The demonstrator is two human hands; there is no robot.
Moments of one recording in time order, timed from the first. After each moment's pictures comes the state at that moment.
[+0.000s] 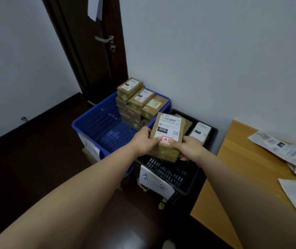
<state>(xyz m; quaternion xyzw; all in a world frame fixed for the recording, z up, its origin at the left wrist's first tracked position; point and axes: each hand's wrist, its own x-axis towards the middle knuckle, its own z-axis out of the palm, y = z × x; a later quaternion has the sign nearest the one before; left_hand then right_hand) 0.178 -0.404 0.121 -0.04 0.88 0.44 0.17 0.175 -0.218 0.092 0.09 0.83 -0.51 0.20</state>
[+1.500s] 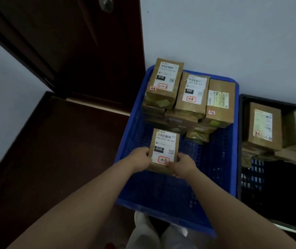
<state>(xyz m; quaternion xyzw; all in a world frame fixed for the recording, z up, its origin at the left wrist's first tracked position) -0.224 -0.757 -0.086 0.04 0.84 0.29 0.46 -0.150 -0.599 -0.126 0.35 0.75 -0.49 0.28</state>
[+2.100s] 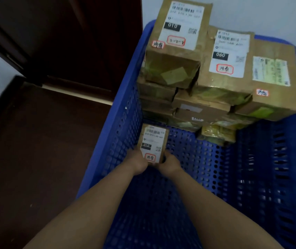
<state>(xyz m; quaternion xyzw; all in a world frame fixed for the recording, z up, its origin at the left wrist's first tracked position) -0.282 -0.746 -0.325 -0.01 0.87 0.24 0.44 -0.225 -0.626 -0.349 0.32 0.74 -0.52 0.28</state>
